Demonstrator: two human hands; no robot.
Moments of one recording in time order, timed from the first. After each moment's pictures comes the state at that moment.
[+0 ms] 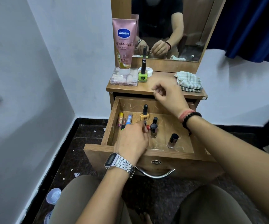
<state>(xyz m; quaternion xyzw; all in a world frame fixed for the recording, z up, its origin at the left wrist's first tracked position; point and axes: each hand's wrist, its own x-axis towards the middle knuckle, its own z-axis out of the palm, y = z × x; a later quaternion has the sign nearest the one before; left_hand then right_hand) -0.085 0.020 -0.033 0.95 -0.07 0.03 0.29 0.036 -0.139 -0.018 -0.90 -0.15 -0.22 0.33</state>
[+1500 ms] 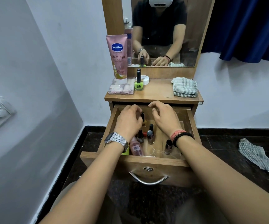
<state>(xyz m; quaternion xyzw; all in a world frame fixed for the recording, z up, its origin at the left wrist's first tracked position) -0.015 0.008 -0.026 0.95 -0.09 0.12 0.26 0.015 -0.148 -0.058 -0.93 -0.08 -0.18 0.31</state>
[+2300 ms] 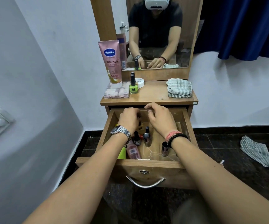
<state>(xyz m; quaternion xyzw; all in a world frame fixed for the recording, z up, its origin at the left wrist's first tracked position) 0.028 -0.012 -0.038 0.98 -0.09 0.09 0.17 0.014 -0.148 -0.055 -0.92 -0.06 -0.19 0.34</state>
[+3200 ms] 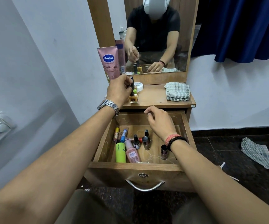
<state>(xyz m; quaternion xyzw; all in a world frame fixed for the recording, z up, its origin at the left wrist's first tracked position) 0.071 0.003 0.047 0.92 -0.10 0.24 0.31 0.011 -0.151 -0.052 -0.91 -0.06 -0.18 0.36</state>
